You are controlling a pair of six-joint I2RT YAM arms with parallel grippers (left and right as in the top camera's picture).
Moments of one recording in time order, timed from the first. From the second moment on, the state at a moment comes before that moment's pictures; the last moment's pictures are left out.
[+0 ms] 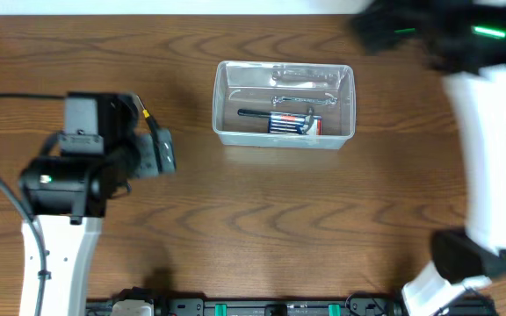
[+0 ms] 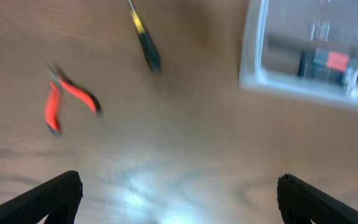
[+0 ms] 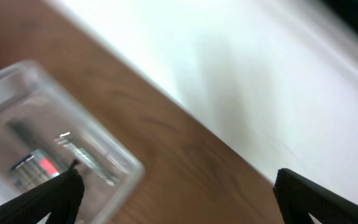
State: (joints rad) left arm -0.06 1.19 1.40 -1.21 -0.01 -0.21; right arm 0.10 1.80 2.33 -1.14 -0.13 -0.50
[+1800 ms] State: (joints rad) left arm 0.11 2.22 1.83 -1.13 0.00 -0.45; right arm -0.30 2.06 2.29 -1.58 -0.20 -0.17
